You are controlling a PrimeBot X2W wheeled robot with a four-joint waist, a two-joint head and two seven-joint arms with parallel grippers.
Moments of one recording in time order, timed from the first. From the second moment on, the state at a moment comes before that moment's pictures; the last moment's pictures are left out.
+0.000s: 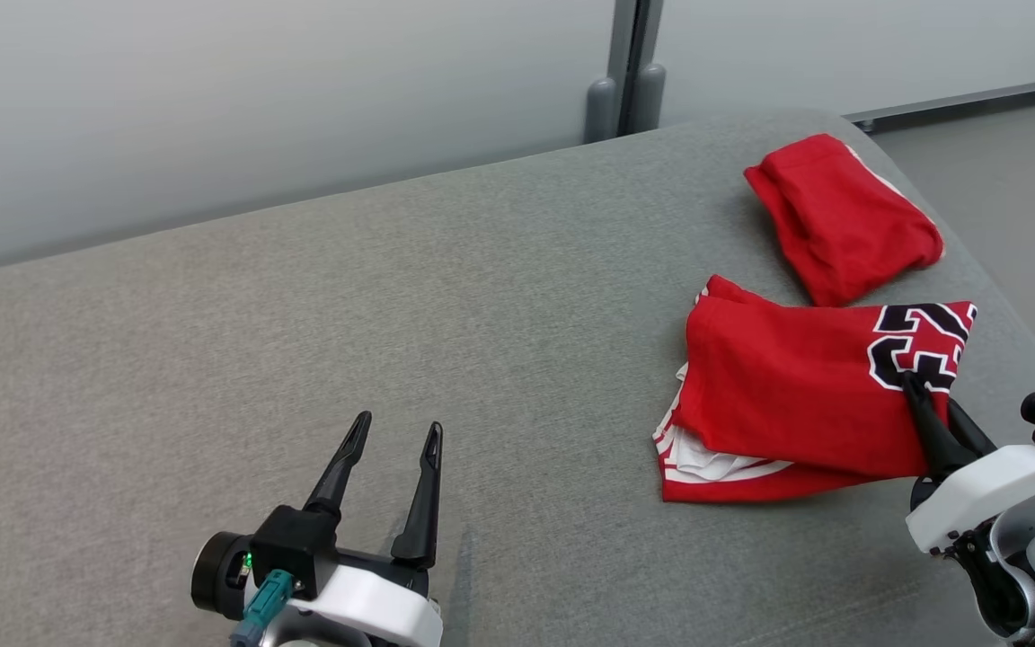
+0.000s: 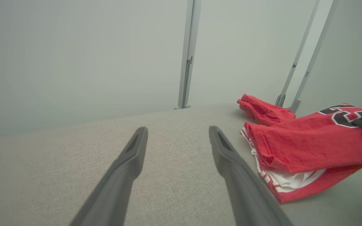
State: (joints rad) left arm -0.07 0.05 -0.33 0.17 -0.25 0.08 -0.25; right arm -0.40 -0.40 0.46 0.63 0.80 0.13 -0.25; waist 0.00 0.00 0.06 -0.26
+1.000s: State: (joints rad) left arm -0.17 0.05 -0.38 0.10 -0.24 0.01 -0.25; right arm -0.81 -0.49 0.69 0.48 0.81 0.13 -0.03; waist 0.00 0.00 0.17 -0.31
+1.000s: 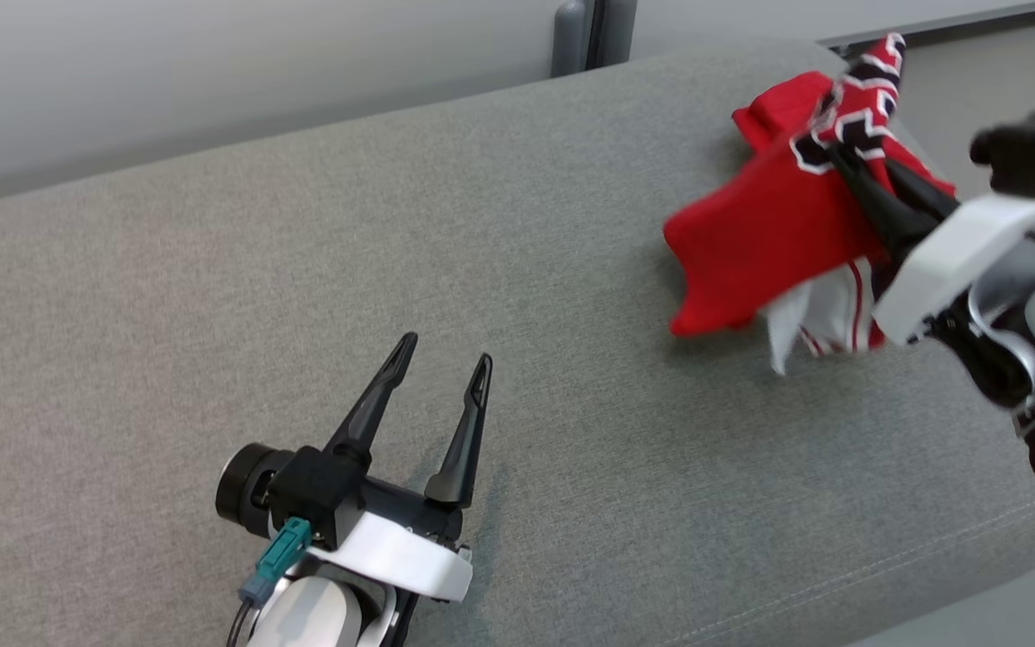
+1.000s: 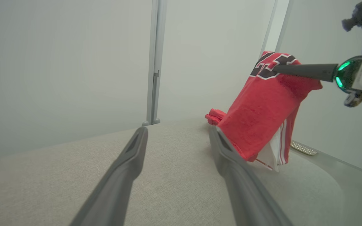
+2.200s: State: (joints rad) left arm -0.31 0.05 -0.37 0.11 -0.14 -0.05 -0.25; right arm -1.28 -0.59 1.01 0.90 0.92 0.13 -0.16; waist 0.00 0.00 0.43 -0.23
